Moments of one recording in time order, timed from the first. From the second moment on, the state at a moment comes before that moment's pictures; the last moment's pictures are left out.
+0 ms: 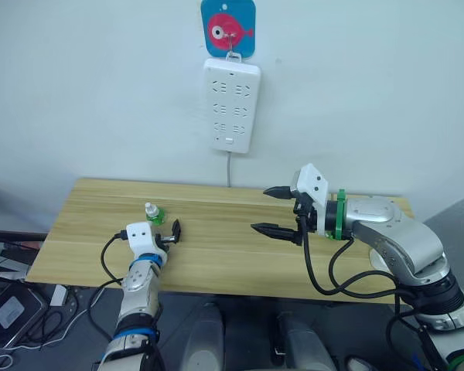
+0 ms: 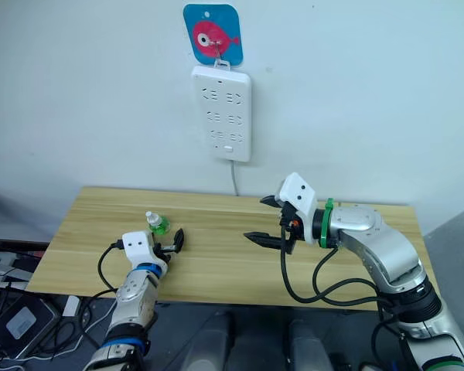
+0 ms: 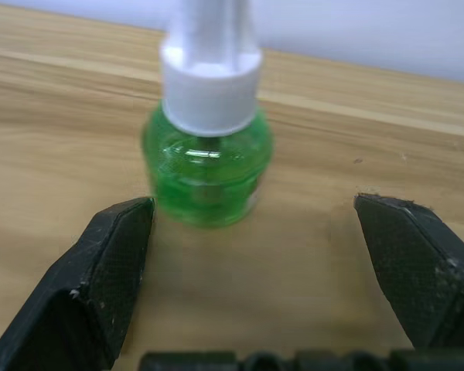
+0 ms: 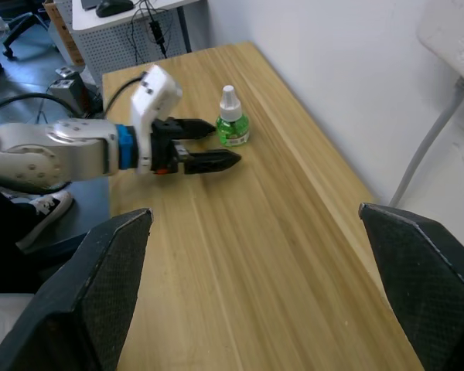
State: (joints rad) left arm -0.34 0.20 0.30 0.81 -0.18 -0.30 -0.24; right arm -0.52 -0.56 0.23 -0.43 0.47 0.77 0.78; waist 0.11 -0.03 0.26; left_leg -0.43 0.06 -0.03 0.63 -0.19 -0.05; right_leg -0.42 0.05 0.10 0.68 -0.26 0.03
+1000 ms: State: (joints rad) left arm -0.51 0.28 0.30 1.07 -0.18 -0.42 -0.26; right arm -0.59 -0.50 0.22 -0.47 0.53 0.82 0.74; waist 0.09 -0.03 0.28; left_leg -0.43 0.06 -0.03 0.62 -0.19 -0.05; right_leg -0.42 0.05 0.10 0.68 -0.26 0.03
